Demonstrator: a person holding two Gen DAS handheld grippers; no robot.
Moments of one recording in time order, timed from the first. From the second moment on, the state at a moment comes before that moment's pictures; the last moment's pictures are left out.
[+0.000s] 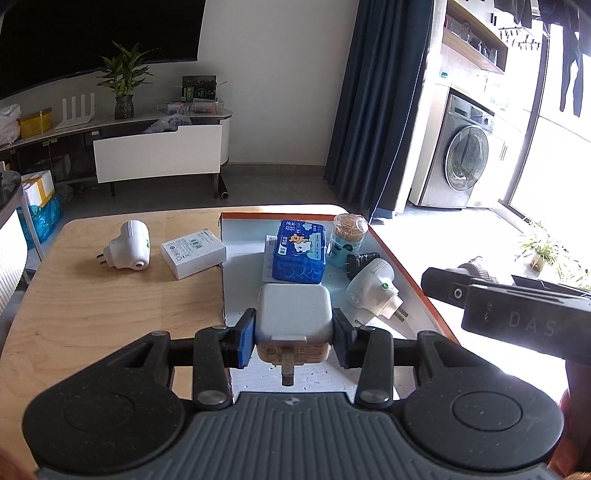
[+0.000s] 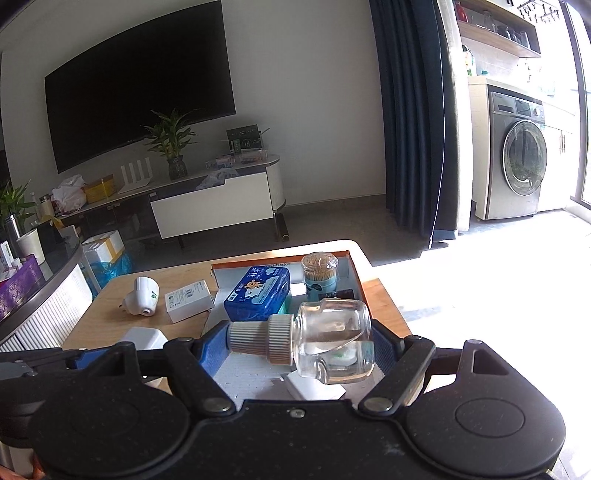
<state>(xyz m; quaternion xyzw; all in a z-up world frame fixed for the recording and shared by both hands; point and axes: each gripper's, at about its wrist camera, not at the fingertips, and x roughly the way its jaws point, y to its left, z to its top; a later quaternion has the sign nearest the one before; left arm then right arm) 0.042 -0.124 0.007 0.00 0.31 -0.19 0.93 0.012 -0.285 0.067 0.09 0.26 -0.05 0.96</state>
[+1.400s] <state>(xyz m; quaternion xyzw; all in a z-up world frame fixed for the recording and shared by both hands) 0.087 -0.151 -0.005 0.00 0.35 -0.21 0.91 0.092 -0.302 0.060 0.06 0.29 -0.03 0.95</state>
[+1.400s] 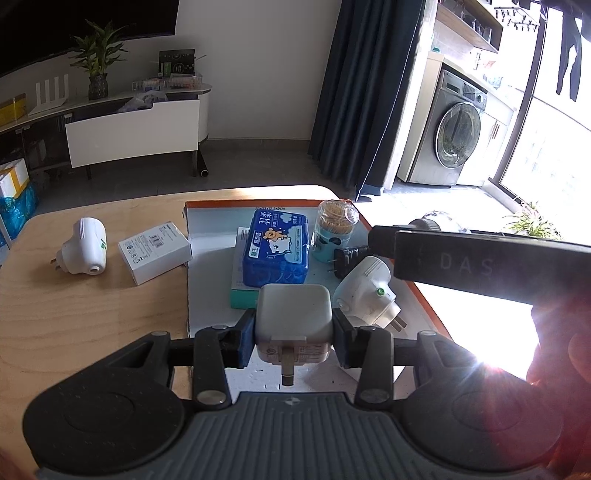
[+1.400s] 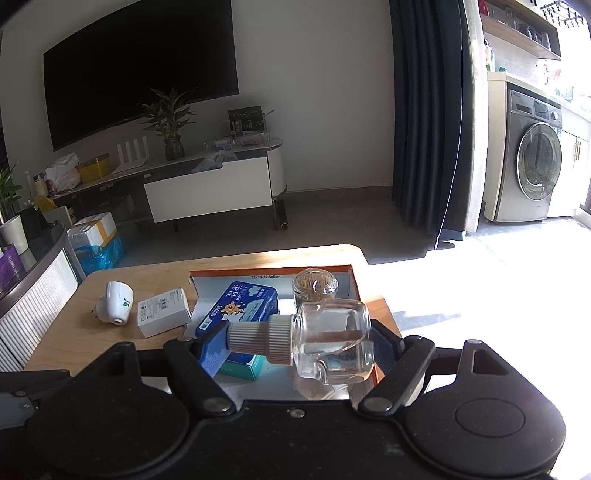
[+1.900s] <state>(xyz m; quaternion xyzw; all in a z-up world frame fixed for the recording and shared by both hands) 0.102 -0.157 -0.015 0.00 0.37 -0.22 0.90 0.106 -0.315 0.063 0.07 0.24 -0.05 0.97</state>
